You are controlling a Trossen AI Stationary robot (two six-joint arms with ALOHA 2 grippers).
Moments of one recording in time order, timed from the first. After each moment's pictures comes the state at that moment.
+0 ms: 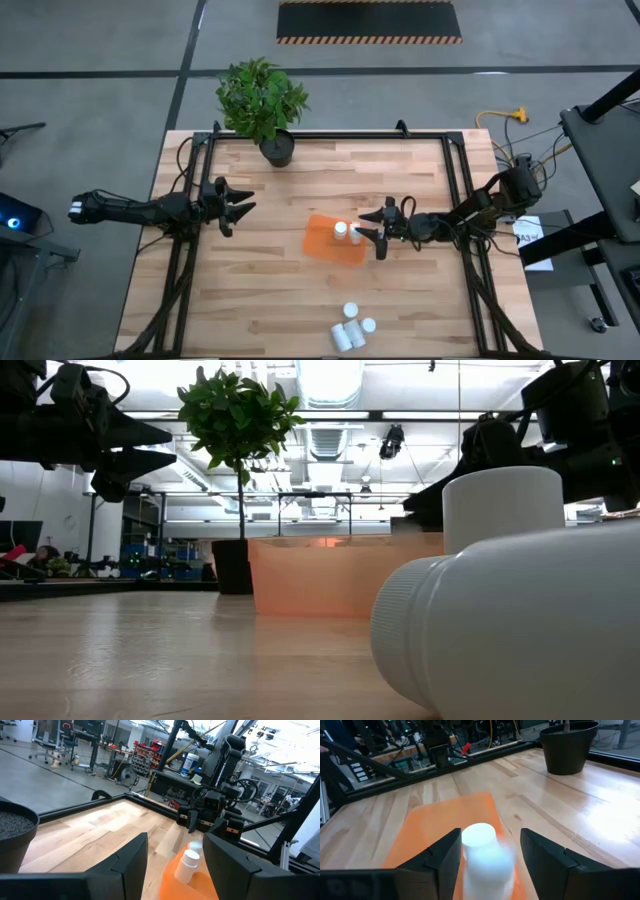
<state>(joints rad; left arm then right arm) -0.09 0.22 0.03 0.20 -0.37 -0.33 0.19 1.65 0.24 1.22 0.41 0.34</state>
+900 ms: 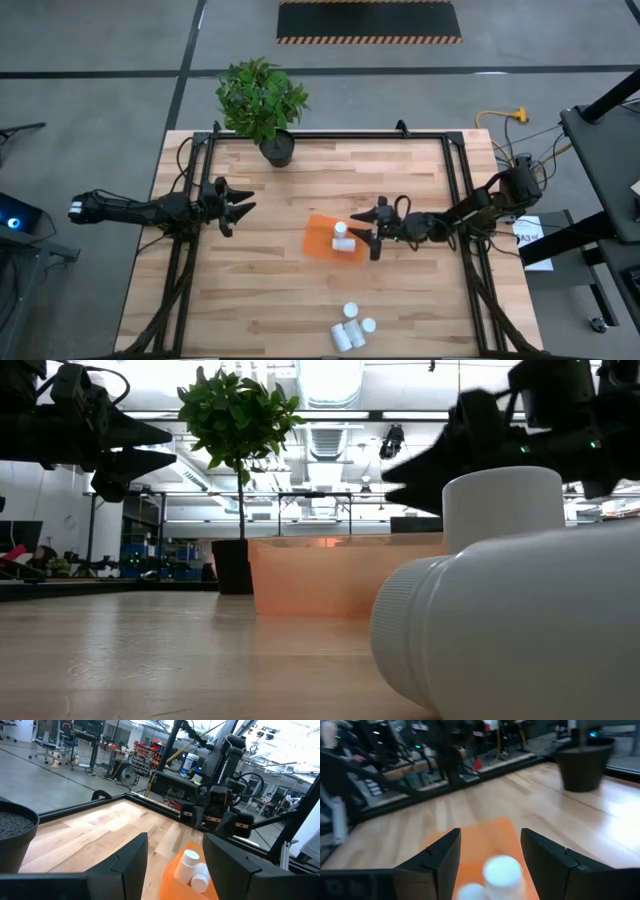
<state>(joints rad) -0.09 0.22 0.03 0.20 -0.37 -0.33 0.19 1.65 0.34 1.21 0.38 0.34</state>
